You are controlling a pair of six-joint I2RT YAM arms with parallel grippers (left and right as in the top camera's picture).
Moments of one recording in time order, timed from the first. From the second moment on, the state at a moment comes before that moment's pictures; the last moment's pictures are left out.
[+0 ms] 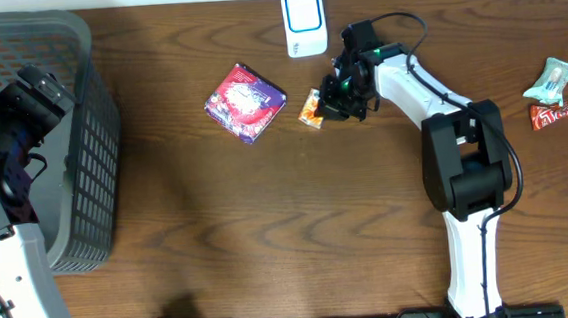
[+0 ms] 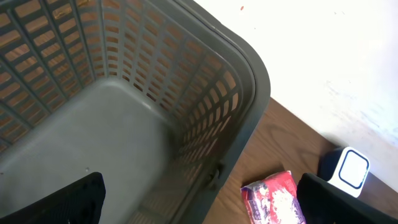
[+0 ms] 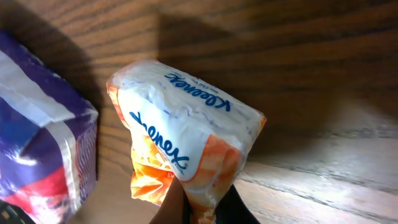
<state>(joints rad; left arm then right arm) 0.39 1.26 1.55 -0.92 0.12 -0.36 0.27 2.31 1.74 -0.78 -0.49 0.56</state>
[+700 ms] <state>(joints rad) 0.39 1.26 1.55 -0.92 0.12 -0.36 0.09 2.31 1.70 -1.09 -1.21 -0.34</state>
